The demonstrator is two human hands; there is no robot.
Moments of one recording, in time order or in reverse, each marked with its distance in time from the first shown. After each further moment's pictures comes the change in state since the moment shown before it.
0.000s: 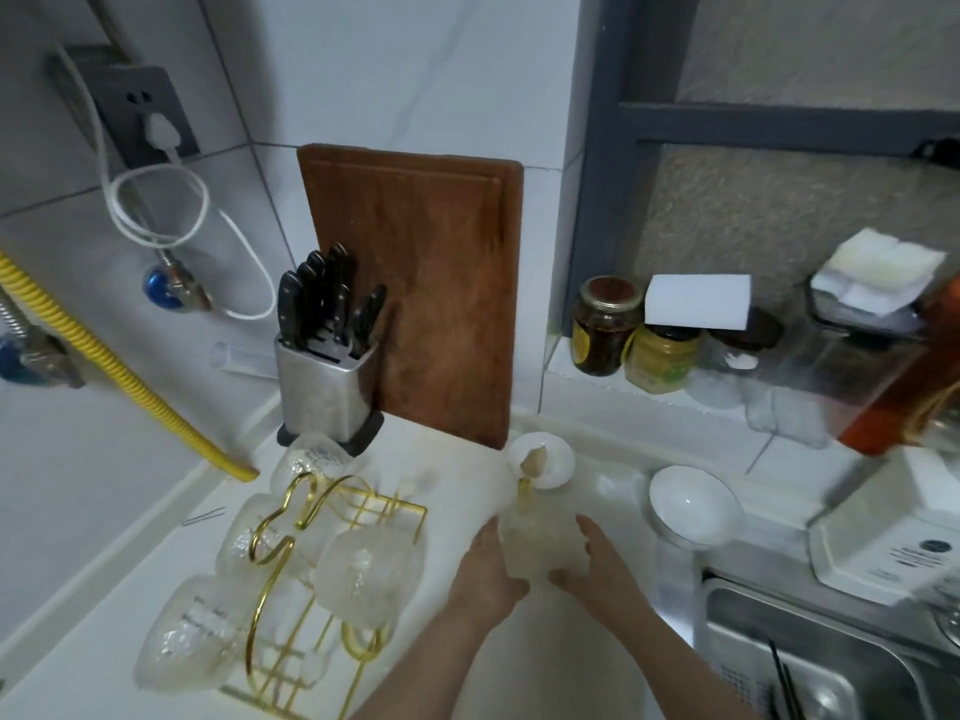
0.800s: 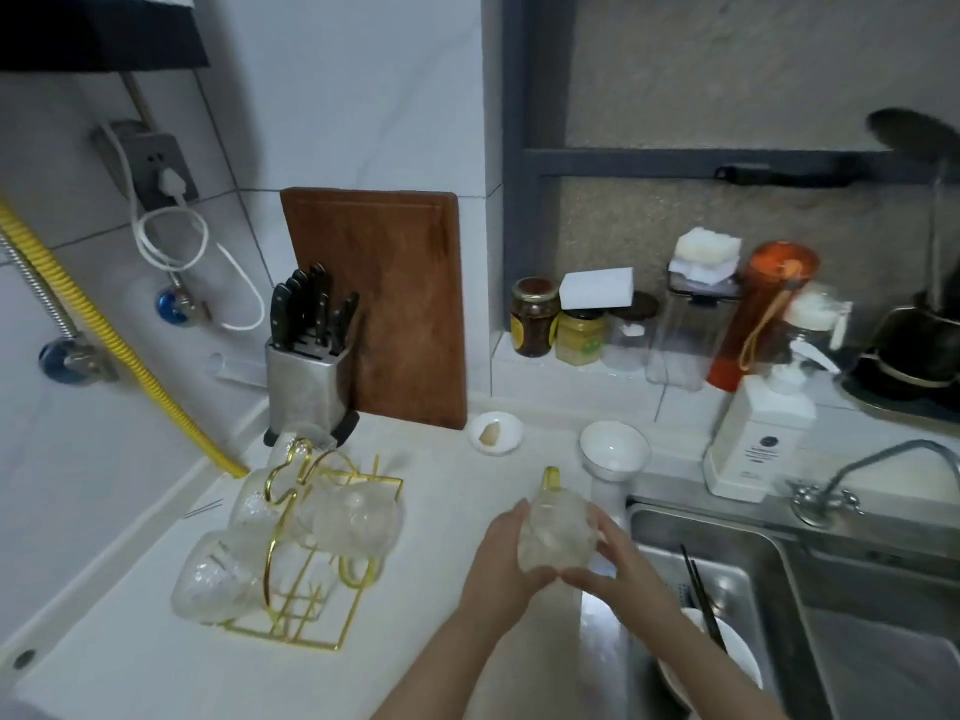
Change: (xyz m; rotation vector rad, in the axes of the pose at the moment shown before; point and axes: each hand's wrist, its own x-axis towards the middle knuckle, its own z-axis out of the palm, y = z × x) left_hand -0.123 0.036 0.036 -0.242 0.025 0.295; right_hand -0.157 0.050 -0.034 0.264 0.102 -0.301
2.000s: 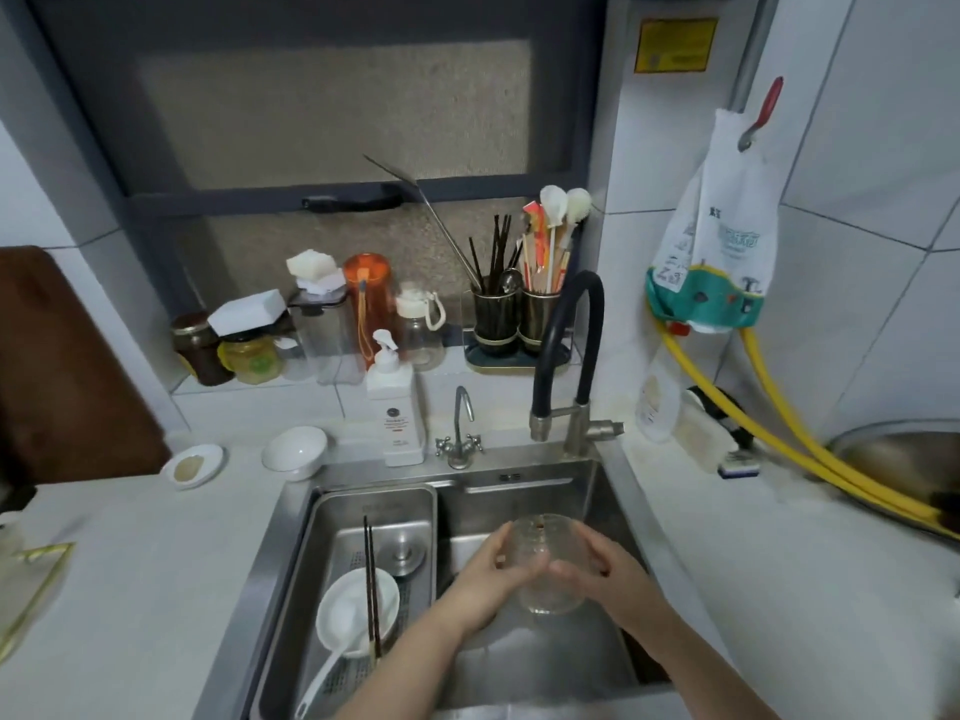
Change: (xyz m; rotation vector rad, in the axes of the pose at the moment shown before) left_hand -0.103 0.288 0.336 -0.398 -0.520 -0.077; right_hand -0.266 0.077 -0.363 0.080 0.251 0.138
